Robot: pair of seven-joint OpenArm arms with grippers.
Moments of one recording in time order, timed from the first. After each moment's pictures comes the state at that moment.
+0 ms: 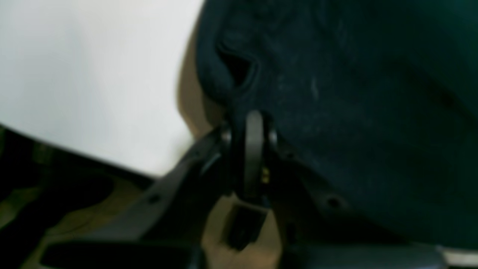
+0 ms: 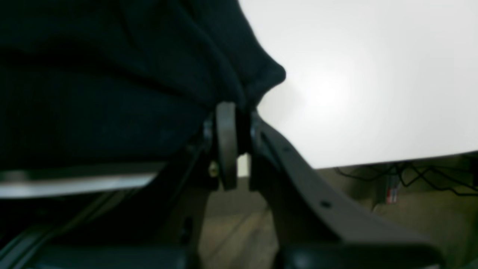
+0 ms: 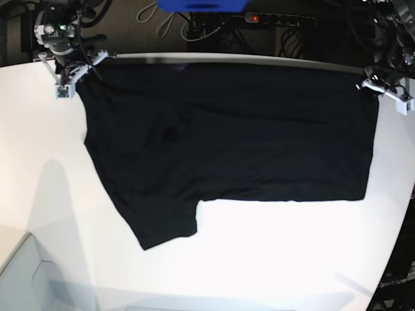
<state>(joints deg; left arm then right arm) 18.1 -14.7 -40.7 88.5 -33.8 -21.3 55.3 -30.5 -2.8 25.2 111.4 -0.3 17.8 -47.3</state>
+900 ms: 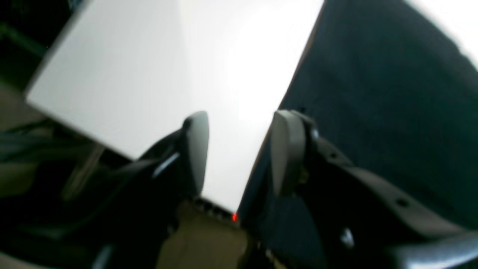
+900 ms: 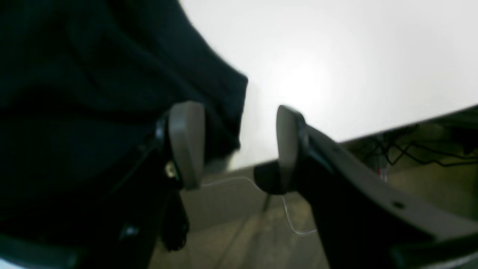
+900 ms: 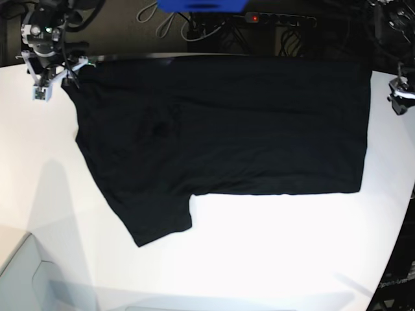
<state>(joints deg) 13.7 -12.3 -56.1 97.1 -33.8 -24.6 55.6 -26.9 -4.2 33.8 111.7 -0.5 17.8 -47.4</state>
